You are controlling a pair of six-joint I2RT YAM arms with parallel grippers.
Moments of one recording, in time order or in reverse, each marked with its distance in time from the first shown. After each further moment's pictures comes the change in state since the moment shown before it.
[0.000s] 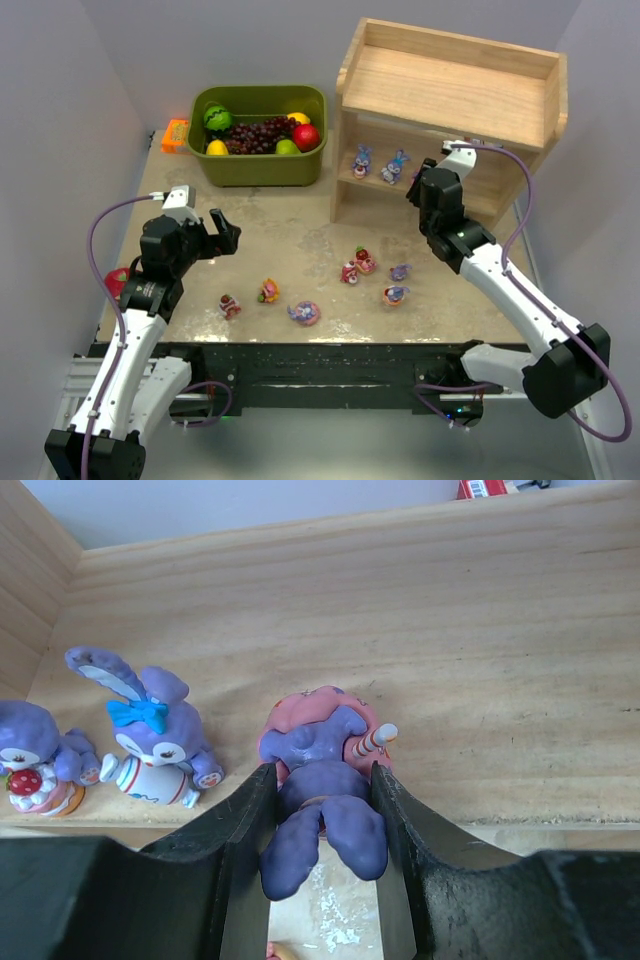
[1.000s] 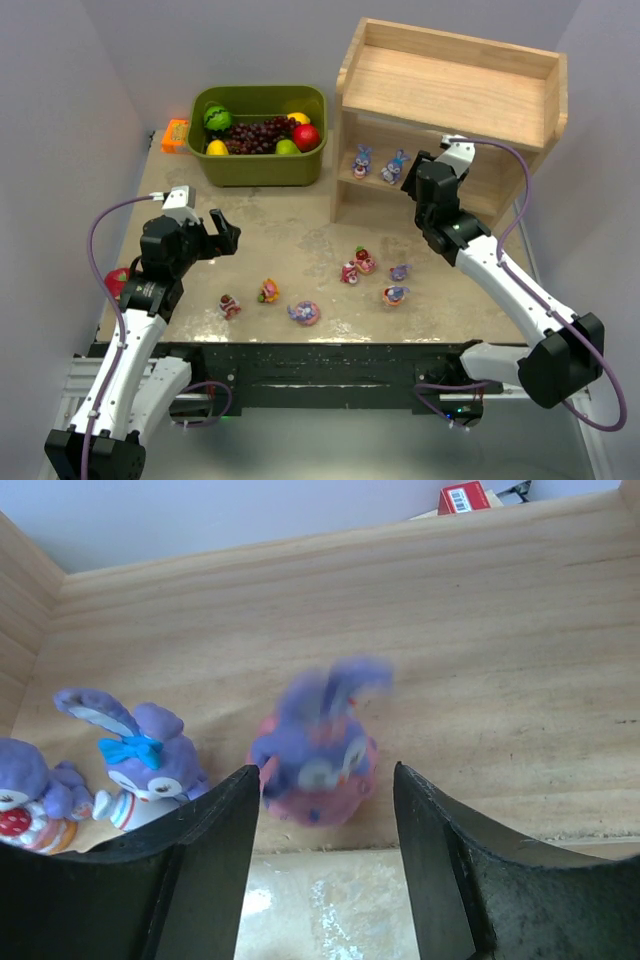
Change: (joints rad) left arm 0.000 0.000 0.000 -0.006 -0.003 0.000; right arm 0.001 0.054 0.039 0.006 0.051 0.014
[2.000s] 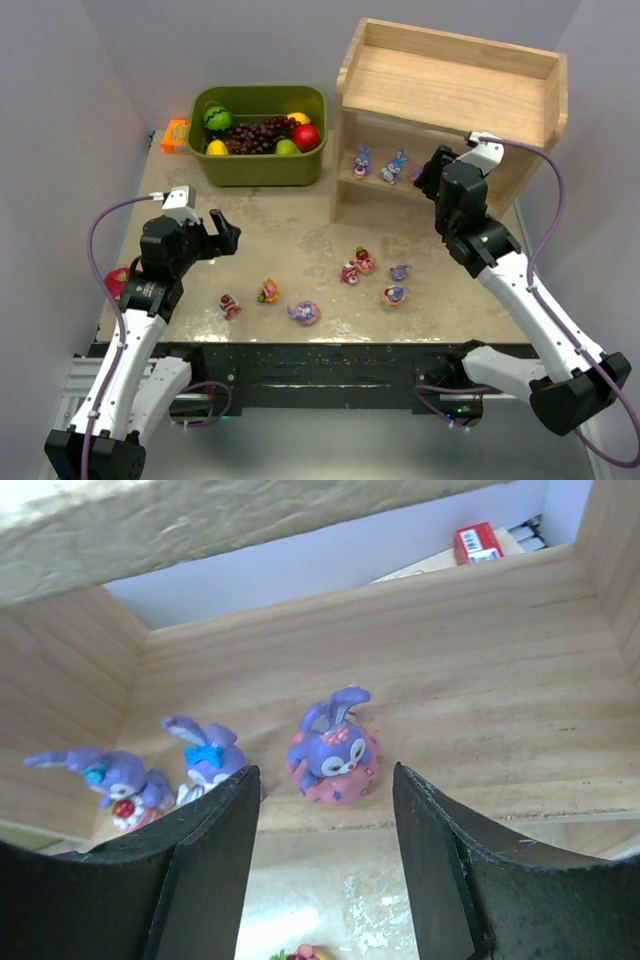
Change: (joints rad) left arm 0.000 -0.001 0.000 -0.001 0.000 0.000; right arm 0.000 -0.142 0.078 -0.127 -0.026 0.046
